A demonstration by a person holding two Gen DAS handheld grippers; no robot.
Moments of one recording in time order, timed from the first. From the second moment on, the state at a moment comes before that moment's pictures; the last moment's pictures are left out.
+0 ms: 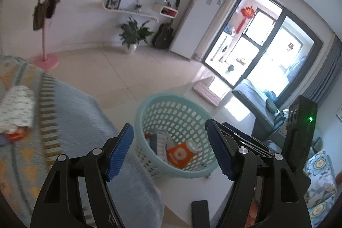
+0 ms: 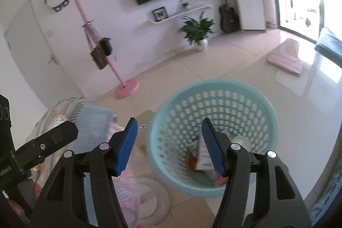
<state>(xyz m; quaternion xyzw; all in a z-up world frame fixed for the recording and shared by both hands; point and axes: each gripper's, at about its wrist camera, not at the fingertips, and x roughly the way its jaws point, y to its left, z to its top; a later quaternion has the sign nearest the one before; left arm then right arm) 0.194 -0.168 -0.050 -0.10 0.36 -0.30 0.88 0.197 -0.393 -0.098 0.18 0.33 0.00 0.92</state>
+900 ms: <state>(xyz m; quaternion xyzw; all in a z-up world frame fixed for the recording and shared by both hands) 0.086 0.124 -0.053 -0.18 0.35 0.03 0.92 0.215 -0.130 -0.080 0.08 0.34 0.22 0.91</state>
